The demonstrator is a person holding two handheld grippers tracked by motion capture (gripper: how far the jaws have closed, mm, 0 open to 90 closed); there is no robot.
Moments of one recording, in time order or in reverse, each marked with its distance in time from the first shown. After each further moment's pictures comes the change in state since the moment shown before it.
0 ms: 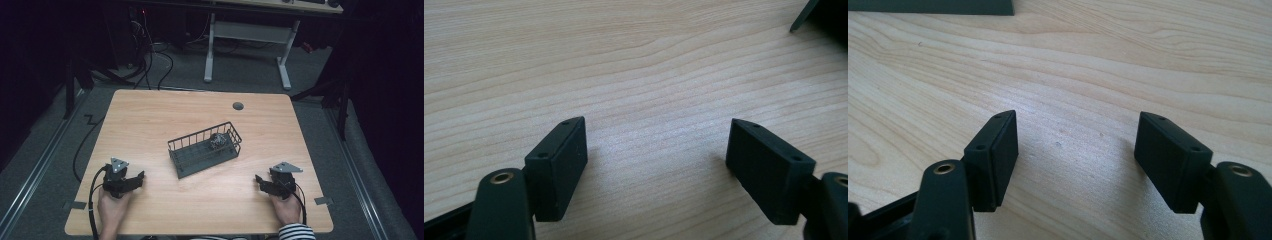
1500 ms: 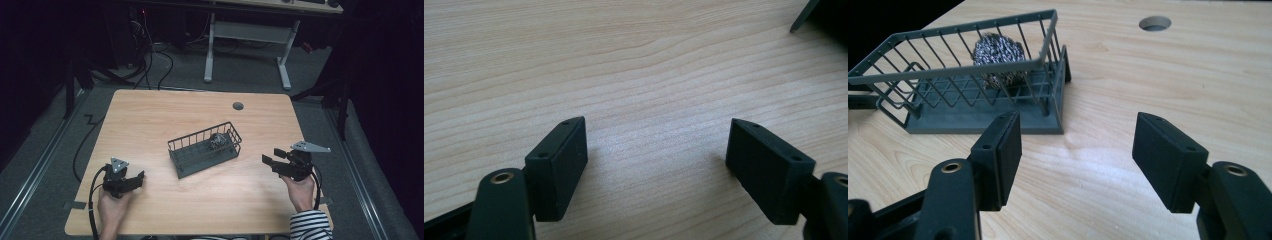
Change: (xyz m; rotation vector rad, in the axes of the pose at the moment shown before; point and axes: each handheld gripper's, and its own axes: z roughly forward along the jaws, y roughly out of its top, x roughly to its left) left arm 0.000 0.000 0.000 0.002 -0.001 0.000; right arm -0.025 0.065 -0.058 -0.161 0.220 0.104
